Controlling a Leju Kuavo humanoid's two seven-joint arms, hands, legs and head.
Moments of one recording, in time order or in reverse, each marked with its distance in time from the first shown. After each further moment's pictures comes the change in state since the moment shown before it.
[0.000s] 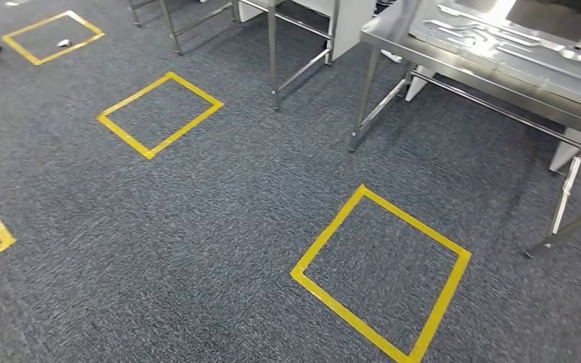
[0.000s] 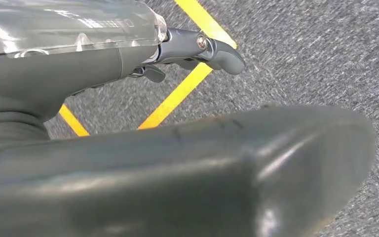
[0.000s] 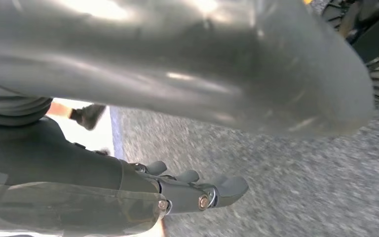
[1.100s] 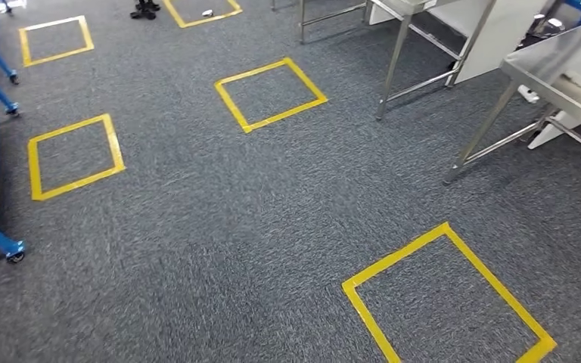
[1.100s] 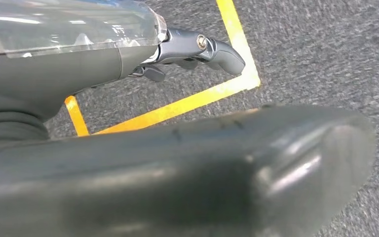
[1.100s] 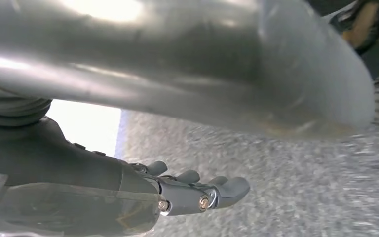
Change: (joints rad) left arm -0.006 0.017 0.005 0.000 0.008 0.011 -0.124; right arm -0.007 0.033 0.008 0.004 0.017 0.029 0.023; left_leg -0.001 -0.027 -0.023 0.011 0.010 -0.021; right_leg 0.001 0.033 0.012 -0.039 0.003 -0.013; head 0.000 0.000
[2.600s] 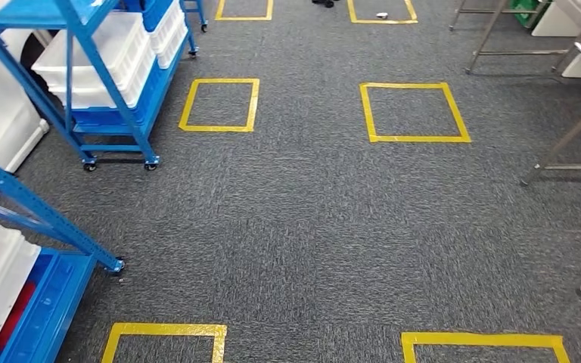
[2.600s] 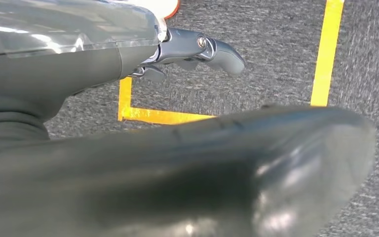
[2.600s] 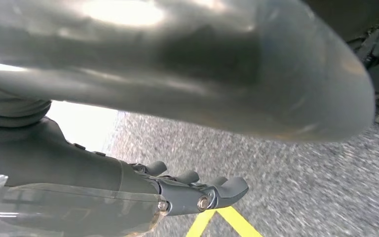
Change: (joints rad) left arm -0.007 0.039 -0.028 0.000 -0.033 -0.009 0.033; right arm 0.003 0.028 0.054 0.003 0.029 0.010 -0.002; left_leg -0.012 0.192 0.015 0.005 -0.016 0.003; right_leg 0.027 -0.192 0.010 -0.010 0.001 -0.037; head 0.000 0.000
